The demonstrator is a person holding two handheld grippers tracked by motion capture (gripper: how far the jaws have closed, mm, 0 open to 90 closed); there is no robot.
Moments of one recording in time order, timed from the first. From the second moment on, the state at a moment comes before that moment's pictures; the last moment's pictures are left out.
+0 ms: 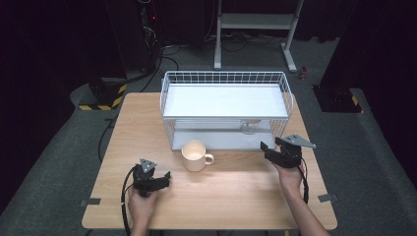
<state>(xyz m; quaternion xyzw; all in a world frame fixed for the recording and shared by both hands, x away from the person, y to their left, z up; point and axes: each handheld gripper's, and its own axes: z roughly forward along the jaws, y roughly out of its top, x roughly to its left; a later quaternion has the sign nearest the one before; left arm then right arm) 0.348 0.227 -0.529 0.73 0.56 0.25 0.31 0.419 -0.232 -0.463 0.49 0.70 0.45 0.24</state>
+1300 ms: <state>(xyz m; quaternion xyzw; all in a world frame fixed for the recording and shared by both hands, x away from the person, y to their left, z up) 0.348 0.227 -0.529 0.73 0.56 0.25 0.31 0.375 -0.269 -0.471 0.49 0.69 0.48 0.23</state>
